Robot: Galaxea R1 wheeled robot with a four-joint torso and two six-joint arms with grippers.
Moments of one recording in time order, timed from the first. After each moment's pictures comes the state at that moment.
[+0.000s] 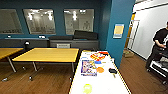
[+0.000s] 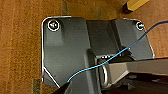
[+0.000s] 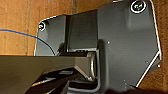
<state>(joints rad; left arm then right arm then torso) 1.56 2.92 -2.59 0.09 -0.16 -0.07 -1.54 2.98 -2.59 -0.02 0.03 -0.01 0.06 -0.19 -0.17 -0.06</state>
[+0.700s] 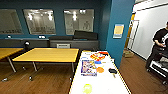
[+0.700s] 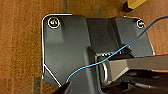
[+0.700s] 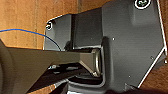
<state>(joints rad) 1.57 2.92 -2.59 0.09 -0.16 -0.07 -1.54 2.85 -2.37 -0.01 0.04 0.00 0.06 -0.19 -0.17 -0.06</state>
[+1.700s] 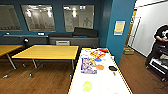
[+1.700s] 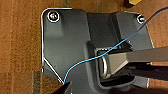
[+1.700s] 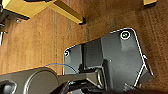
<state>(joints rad) 1.57 2.92 -2.59 0.09 -0.16 -0.07 -1.53 2.14 -1.49 0.03 0.25 0.03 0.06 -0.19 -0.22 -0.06</state>
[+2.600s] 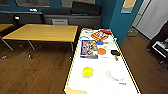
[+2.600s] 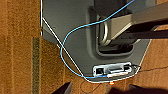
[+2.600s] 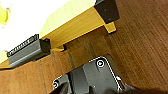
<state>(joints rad) 1.53 2.91 -2.59 0.07 -0.18 -0.07 -1.22 1.71 -1.16 0.28 0.33 0.05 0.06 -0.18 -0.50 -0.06</state>
